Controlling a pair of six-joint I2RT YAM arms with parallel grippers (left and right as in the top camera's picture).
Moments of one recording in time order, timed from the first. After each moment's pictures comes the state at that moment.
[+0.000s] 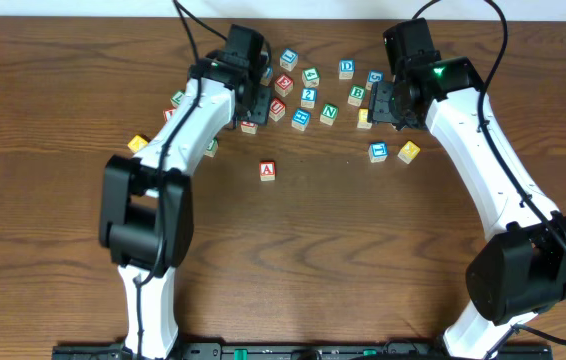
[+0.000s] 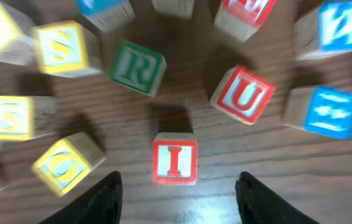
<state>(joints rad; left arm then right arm) -0.31 2.15 1.74 -0.77 -0.01 -0.06 0.27 1.86 1.69 -1.02 0.17 0.42</state>
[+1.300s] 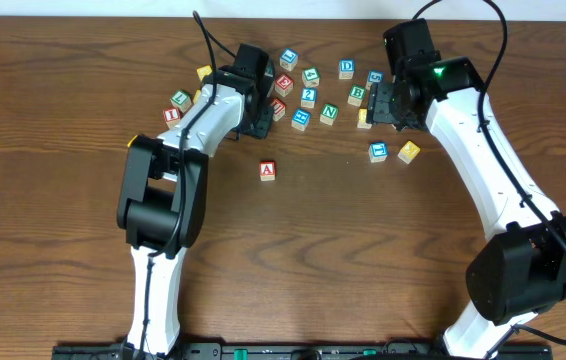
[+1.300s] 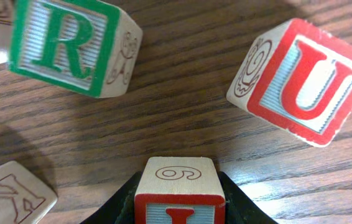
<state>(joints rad) -0.31 2.27 1.74 -0.73 -0.01 -0.01 0.27 1.86 1.69 -1.03 0.17 0.42</state>
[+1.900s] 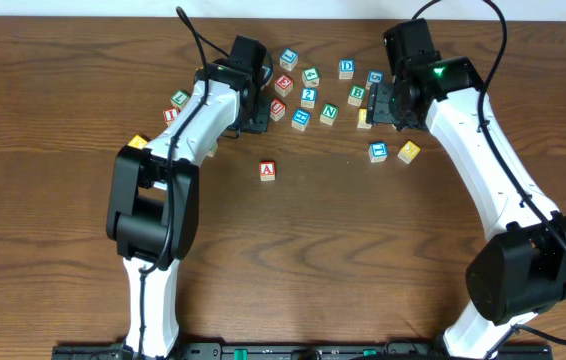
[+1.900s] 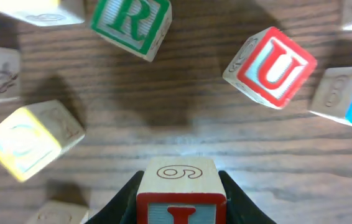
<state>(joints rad) -0.31 2.18 1.74 -0.82 -0.01 -0.17 0.27 1.86 1.69 -1.03 0.17 0.41</state>
